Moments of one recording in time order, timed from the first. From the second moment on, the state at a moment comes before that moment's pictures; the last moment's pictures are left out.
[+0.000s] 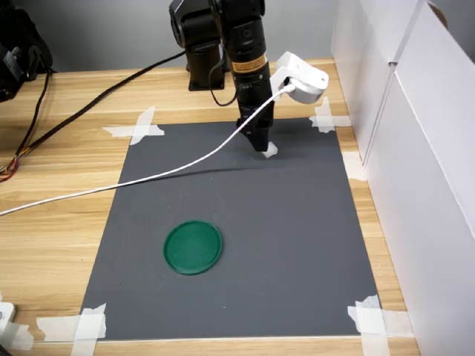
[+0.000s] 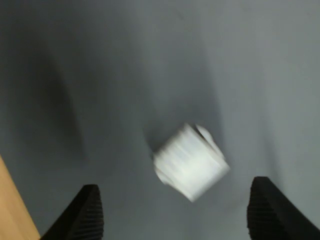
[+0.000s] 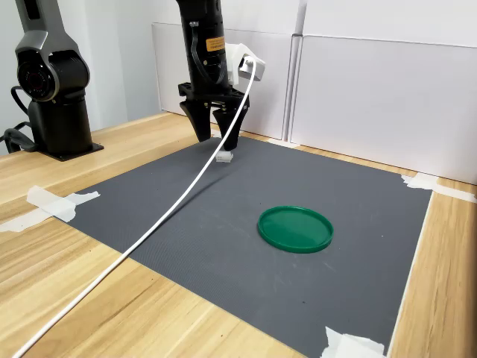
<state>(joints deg) 25.0 84.8 -44.8 11.6 41.1 -62.9</state>
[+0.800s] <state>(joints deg) 25.0 90.6 -44.8 12.7 38.0 -63.2</state>
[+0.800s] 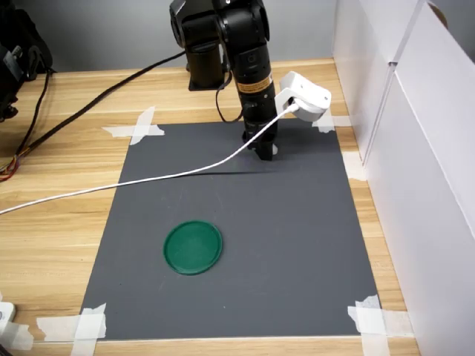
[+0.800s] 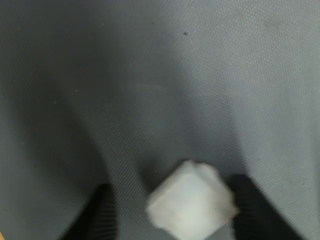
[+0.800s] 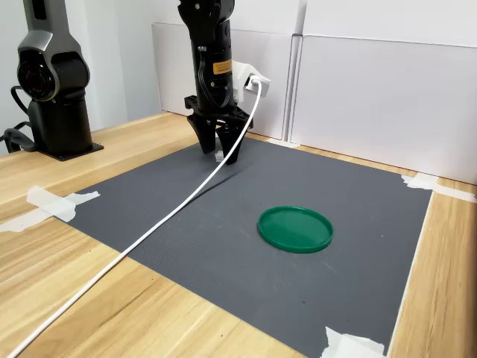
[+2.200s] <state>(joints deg) -1.6 94.5 -75.4 11.9 57.7 -57.9</state>
